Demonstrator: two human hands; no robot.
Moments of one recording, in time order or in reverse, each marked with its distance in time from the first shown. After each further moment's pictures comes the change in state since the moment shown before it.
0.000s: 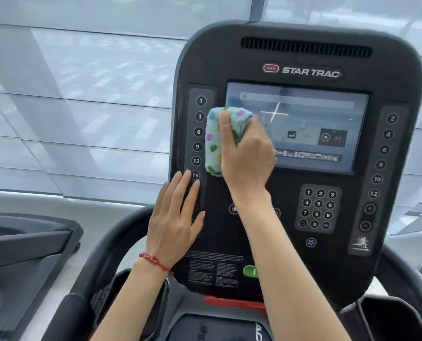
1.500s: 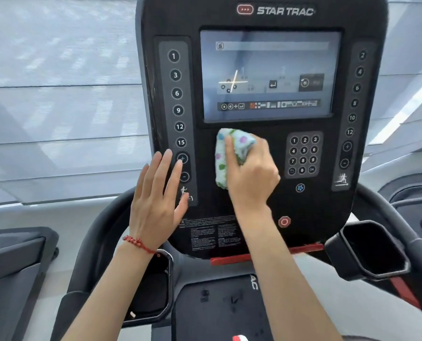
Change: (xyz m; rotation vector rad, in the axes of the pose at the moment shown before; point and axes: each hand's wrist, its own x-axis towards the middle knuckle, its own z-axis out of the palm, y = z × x) left_hand -0.022 -0.025 0.002 -0.104 -0.041 0.134; right_hand -0.087 0.041 -0.016 -0.354 0.169 0.034
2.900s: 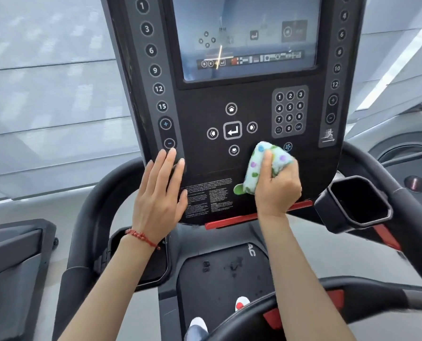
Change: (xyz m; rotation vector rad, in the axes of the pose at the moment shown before) left_hand -0.040 0.023 0.002 0.006 -0.087 0.105; right_hand -0.068 0.072 -0.041 -0.070 0.070 0.340
